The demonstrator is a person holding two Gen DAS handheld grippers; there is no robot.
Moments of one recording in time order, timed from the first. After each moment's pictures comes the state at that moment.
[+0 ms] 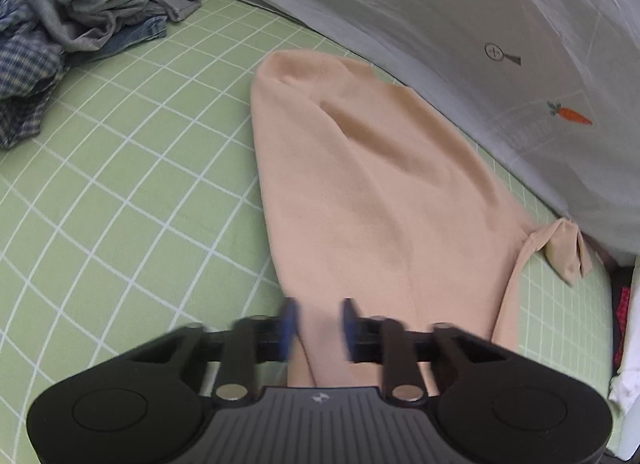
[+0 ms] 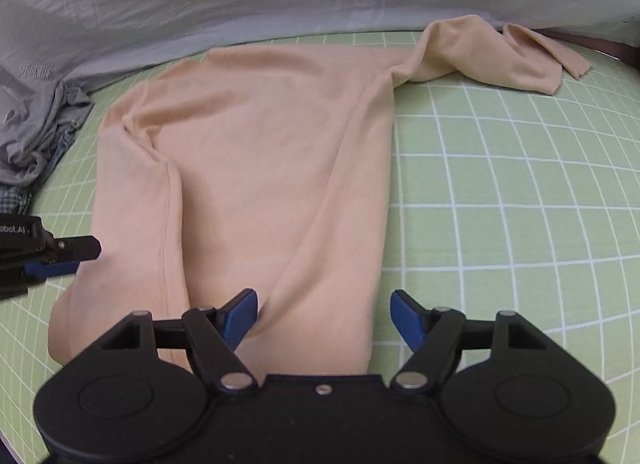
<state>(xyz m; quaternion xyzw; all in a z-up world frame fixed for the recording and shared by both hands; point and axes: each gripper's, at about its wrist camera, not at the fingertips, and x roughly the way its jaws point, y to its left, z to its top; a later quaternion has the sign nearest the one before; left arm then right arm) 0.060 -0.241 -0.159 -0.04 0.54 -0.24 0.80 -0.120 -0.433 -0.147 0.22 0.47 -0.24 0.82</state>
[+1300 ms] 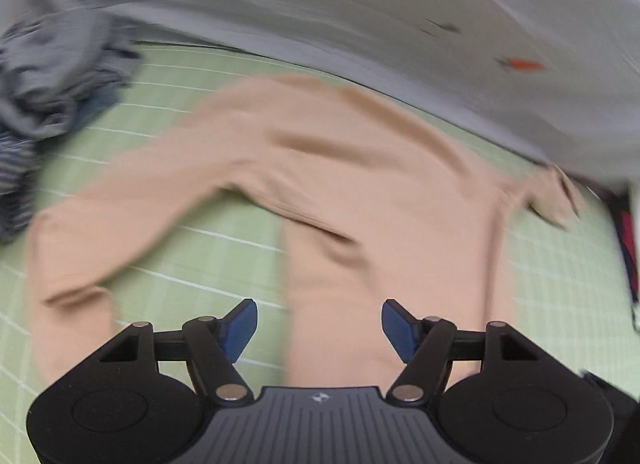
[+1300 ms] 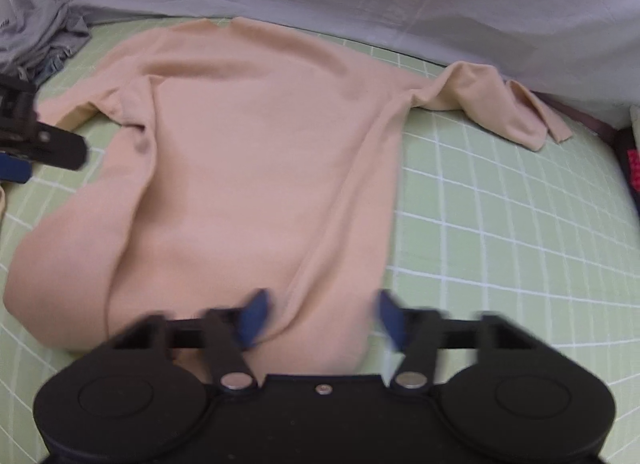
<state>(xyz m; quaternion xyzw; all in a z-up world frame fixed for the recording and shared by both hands) 0.034 -0.267 -0.111 0.07 0.51 -0.32 0.79 -0.105 -0.387 -0.146 0.08 0.51 -0.28 0.81</state>
